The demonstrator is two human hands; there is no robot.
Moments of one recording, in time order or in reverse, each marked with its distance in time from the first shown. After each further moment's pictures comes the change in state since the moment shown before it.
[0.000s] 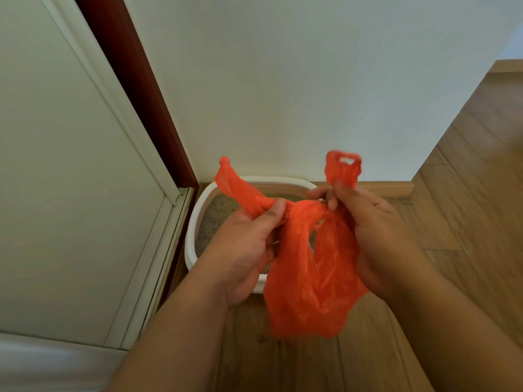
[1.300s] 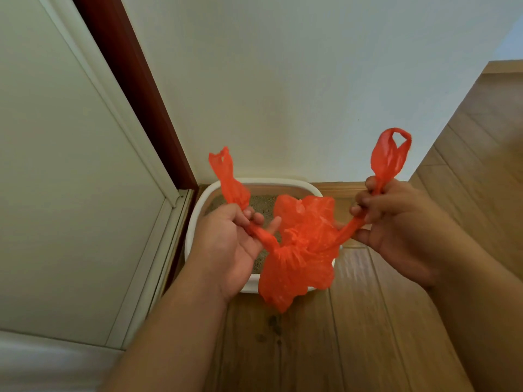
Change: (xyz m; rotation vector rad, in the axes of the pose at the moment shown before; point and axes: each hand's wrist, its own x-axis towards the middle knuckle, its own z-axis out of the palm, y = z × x) left_hand 0.009 -0.002 -0.014 -0.458 0.175 -0.009; right_hand 0.002 -0.026 -0.043 0.036 0.000 0.150
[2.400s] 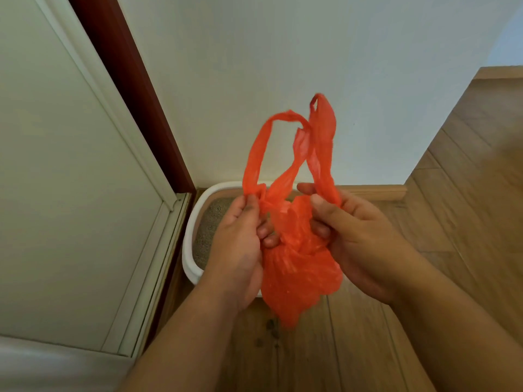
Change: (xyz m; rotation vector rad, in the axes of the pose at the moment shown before) left_hand -0.008 -0.017 0.018 0.168 -0.071 0.156; right_hand -0.004 0.027 0.037 -0.037 -0.187 -0.075
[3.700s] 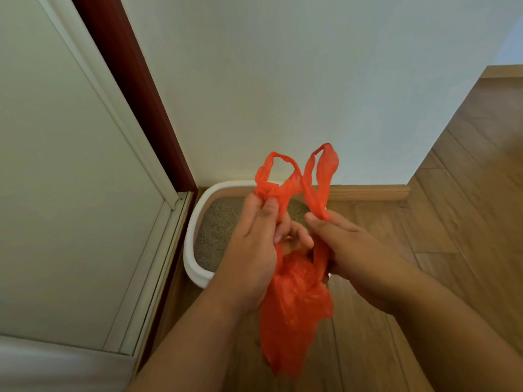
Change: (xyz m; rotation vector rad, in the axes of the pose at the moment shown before) left_hand -0.007 -0.006 -0.001 0.245 -0.270 0.185; right_hand -0.005 0.006 0.002 -0.413 0.036 0.209
